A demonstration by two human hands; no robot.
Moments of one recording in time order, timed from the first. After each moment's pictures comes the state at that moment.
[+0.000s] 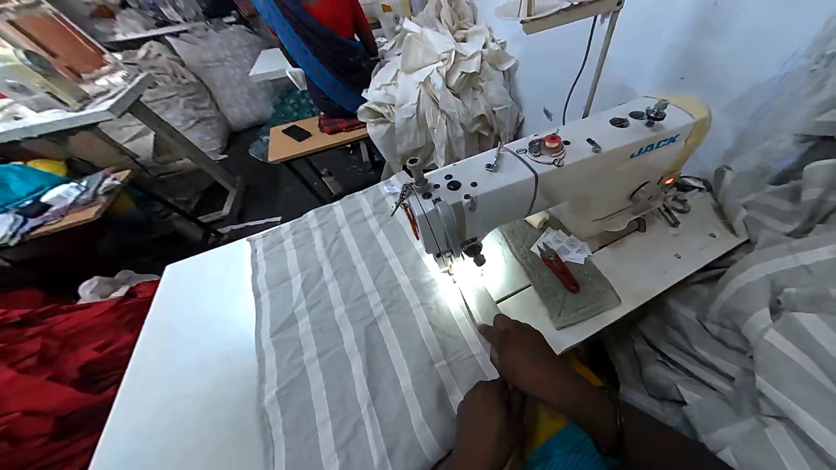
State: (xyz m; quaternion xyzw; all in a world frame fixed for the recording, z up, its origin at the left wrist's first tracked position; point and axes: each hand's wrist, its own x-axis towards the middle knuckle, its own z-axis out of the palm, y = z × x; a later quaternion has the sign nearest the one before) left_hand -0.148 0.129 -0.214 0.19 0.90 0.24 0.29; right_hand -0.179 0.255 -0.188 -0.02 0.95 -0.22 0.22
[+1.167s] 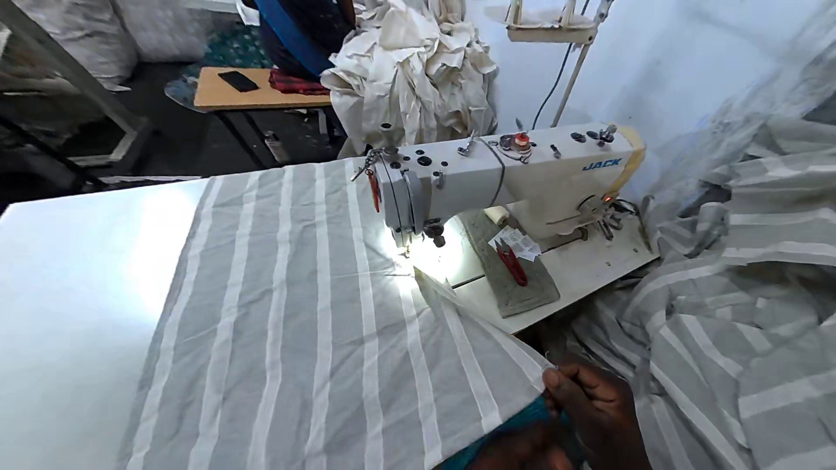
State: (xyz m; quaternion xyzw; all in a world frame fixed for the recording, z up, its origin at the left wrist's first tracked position) left_hand -0.066 0.144 -0.192 0.36 0.52 0.66 0.40; right_hand -0.026 0.317 -0.171 0.03 0.74 -0.64 -0.22
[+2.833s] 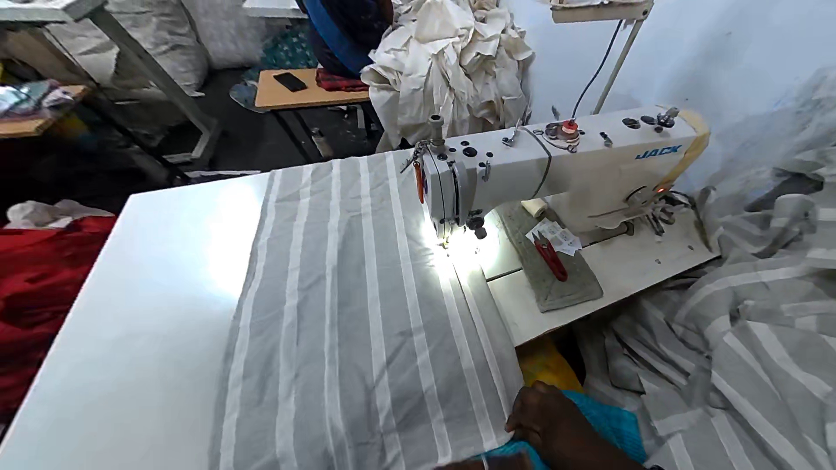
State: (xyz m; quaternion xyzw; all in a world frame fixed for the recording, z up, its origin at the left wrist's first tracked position) left_hand -0.059 0.049 -0.193 0.38 0.75 0.46 0.27; right_hand -0.038 0.294 -0.252 -0.16 0.92 -0.33 0.11
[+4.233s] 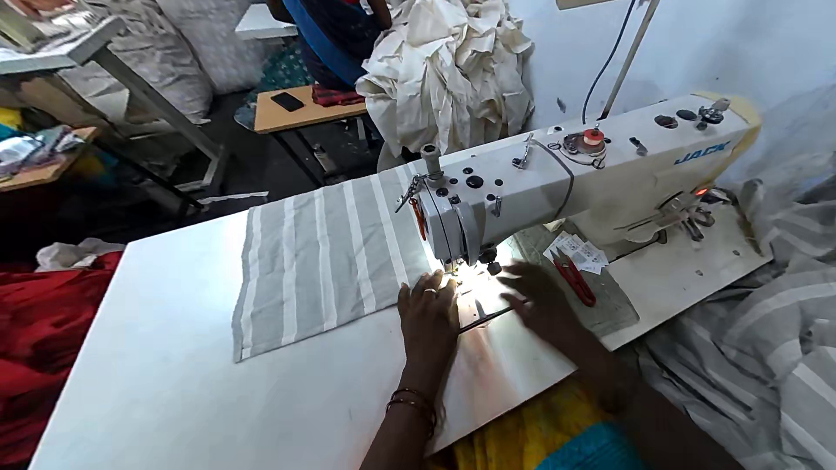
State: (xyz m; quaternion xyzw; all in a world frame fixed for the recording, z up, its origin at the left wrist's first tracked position) left_hand -0.288 0.105 -0.277 0.23 0.94 0.18 -0.18; right_hand -0.234 0.321 -0.254 -0.10 0.94 -0.23 -0.21
